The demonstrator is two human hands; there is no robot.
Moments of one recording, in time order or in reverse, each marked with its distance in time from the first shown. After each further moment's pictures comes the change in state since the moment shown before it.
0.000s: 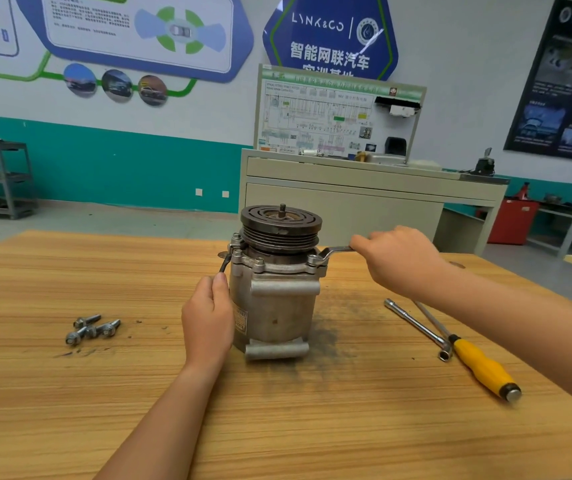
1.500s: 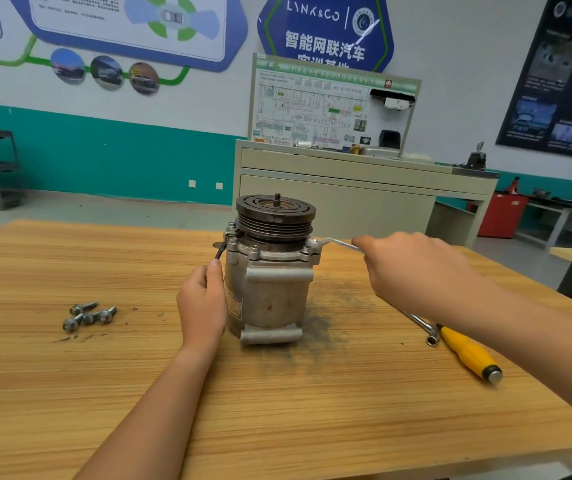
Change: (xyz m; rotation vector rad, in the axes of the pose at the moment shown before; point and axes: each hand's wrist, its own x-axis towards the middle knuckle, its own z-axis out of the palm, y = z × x) left_hand -0.001 0.006 -0.001 -0.101 0.005 -0.108; right_hand -0.041 -0.022 -0.050 0.219 -0.157 0.225
